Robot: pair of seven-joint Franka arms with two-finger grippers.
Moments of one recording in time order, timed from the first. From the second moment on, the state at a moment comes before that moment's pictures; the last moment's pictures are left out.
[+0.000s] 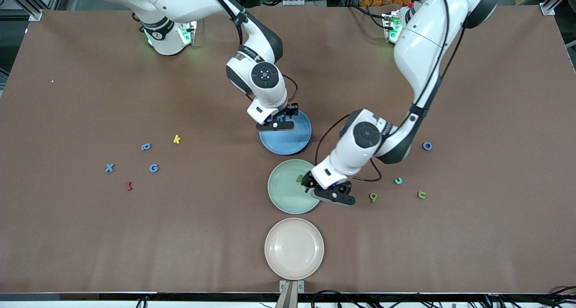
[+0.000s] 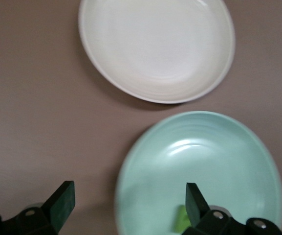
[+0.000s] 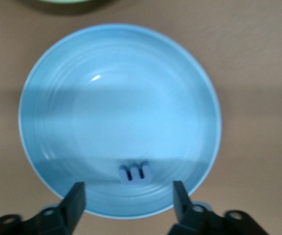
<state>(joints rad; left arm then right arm) -0.38 0.83 -0.21 -1.45 0.07 2.62 -0.31 0.53 0.56 0.33 -1.82 -0.05 2.31 0.84</state>
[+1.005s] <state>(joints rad) -0.17 0.84 -0.21 -1.52 0.07 2.55 0.44 0.00 0.38 0.32 -1.84 -0.08 1.99 0.63</state>
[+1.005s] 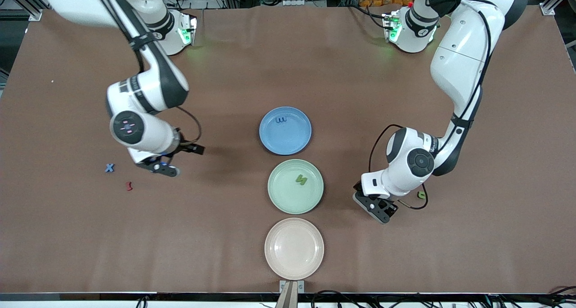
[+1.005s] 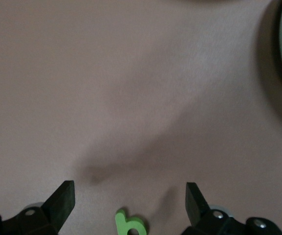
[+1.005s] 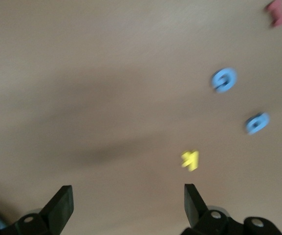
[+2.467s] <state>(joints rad) -0.13 0.82 -0.21 -1.56 0.07 2.50 0.37 -0.50 0.42 0.23 -2.02 -0.17 2.45 -0.12</state>
